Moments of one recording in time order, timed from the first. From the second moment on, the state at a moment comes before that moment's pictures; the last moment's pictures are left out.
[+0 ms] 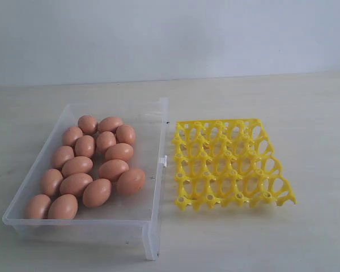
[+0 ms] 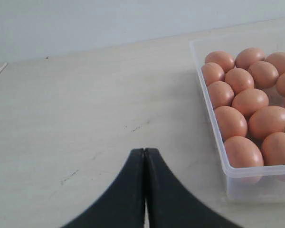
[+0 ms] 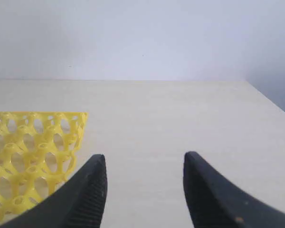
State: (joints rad) left arm -0.03 0.01 0.00 0.09 0.38 0.03; right arm -0.01 0.01 0.00 -0.13 0.27 0.06
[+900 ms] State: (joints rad) left arm -0.03 0.01 0.00 0.09 0.38 0.03; right arm -0.01 0.33 -0.49 -0.13 0.51 0.03
